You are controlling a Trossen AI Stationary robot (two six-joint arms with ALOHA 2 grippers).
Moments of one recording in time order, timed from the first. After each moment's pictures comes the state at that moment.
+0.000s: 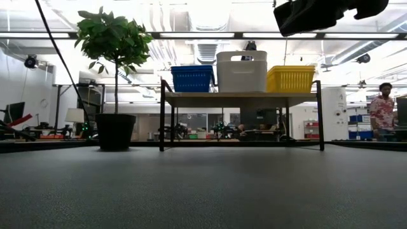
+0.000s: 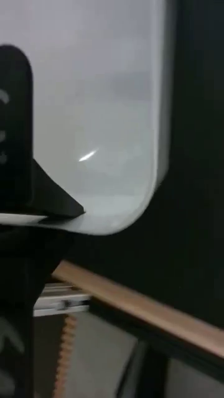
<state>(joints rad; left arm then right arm) -0.96 1.63 1.16 -0.92 0.11 -1.24 0.08 1.06 0.79 -0.30 -0.14 -0.40</state>
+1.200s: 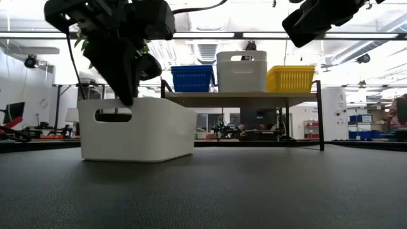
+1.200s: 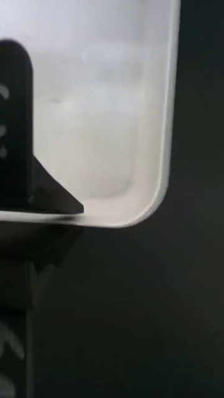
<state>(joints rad) -0.24 1.63 1.15 -0.70 0.06 -0.12 0.20 1.08 0.77 -0.29 -0.13 -0.04</state>
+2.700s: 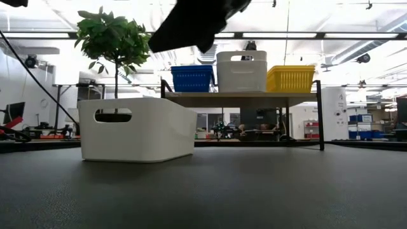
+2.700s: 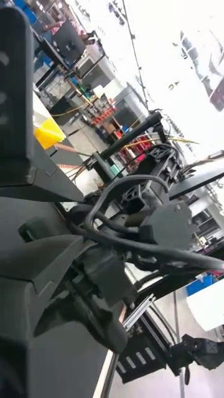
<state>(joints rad) -0.24 0.75 0.55 0.28 -0.11 0.61 0.26 1.91 1.43 -0.17 0.12 0.00</state>
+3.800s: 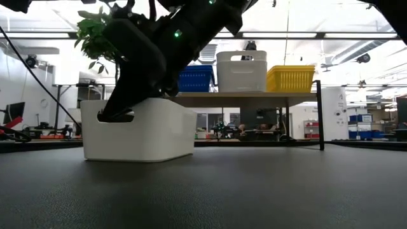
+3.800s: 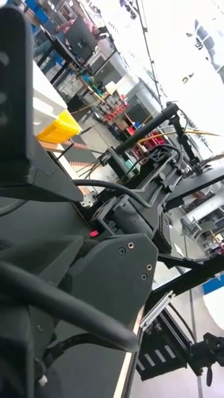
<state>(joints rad) -0.24 0.78 0.52 0.28 -0.14 0.61 0.20 2.26 1.75 -0.26 0.13 0.07</state>
